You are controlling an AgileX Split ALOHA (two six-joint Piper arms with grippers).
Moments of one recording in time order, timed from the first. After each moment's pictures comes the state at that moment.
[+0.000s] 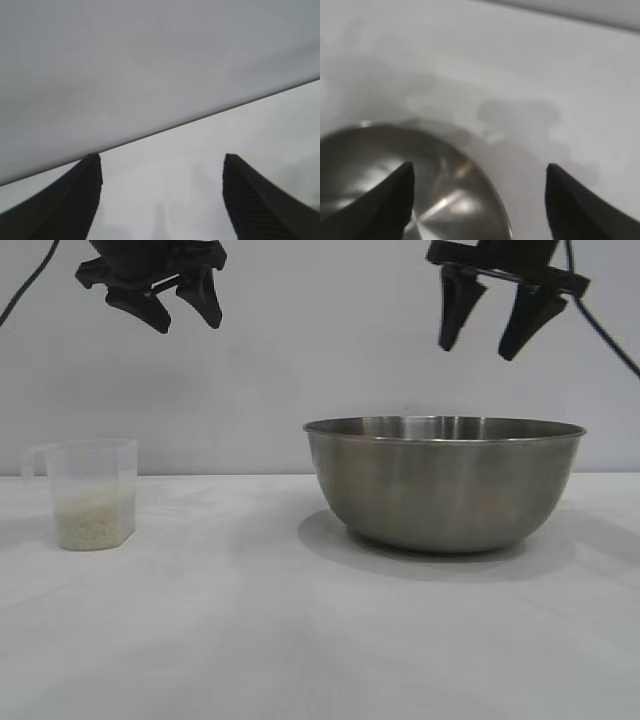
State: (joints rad) left arm -0.20 2.04 -1.67 -0.49 0.29 0.50; right arm 0.17 2.11 -1.92 0.23 1.14 -0.22
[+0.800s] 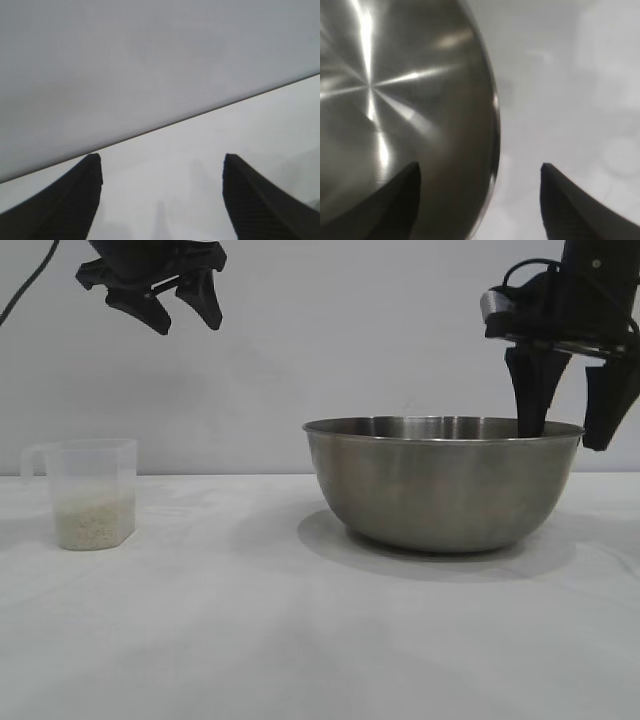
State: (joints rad) left arm -0.20 2.04 -1.67 -0.49 0.30 0.50; right arm 0.16 2.11 -1.66 0.21 1.22 -0.20
